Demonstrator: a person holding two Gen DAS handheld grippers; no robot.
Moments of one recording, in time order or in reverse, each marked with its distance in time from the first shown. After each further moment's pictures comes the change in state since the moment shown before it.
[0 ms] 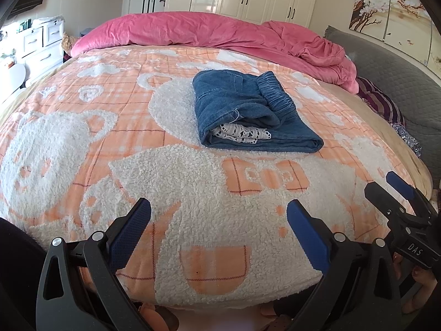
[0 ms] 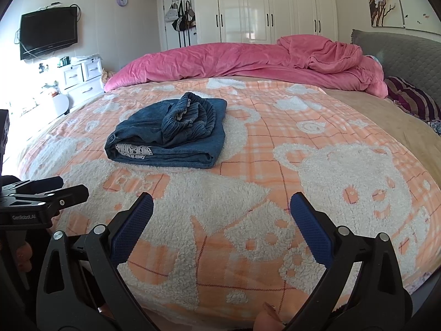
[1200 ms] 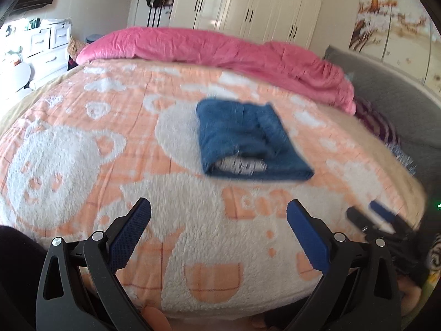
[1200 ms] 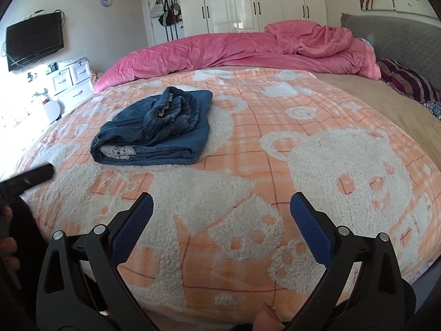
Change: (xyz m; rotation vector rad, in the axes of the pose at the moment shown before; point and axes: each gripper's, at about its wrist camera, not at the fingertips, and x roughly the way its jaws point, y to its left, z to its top) left arm -0.033 0.010 0.022 -0.057 -0.128 -0.036; right arm 0.012 -0.020 0.004 0.083 0.060 -0.027
